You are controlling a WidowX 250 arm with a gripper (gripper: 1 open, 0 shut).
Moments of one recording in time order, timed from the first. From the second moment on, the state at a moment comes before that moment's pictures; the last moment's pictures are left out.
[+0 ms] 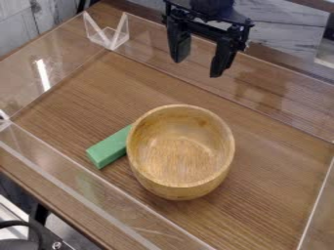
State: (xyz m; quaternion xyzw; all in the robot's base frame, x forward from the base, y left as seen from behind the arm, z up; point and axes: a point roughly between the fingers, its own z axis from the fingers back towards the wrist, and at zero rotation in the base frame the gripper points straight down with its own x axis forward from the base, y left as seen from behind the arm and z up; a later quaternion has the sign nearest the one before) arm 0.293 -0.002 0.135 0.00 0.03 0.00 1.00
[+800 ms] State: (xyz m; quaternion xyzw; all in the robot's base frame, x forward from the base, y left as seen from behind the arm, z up) arm 0.226 0.036 0.119 -0.01 0.04 -0.14 0.99
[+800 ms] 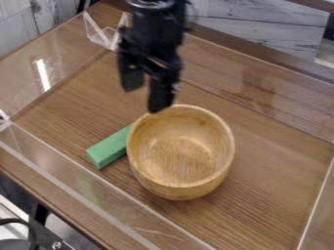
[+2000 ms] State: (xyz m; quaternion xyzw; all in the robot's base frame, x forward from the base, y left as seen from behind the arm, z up) arm 0.187 0.080 0.072 -0.01 0.01 -0.15 0.99
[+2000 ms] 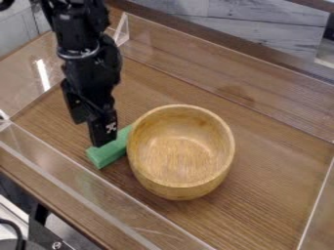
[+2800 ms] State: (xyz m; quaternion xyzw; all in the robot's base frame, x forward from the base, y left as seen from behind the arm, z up) arm 0.189 0.081 0.042 -0.02 0.00 -0.14 0.99
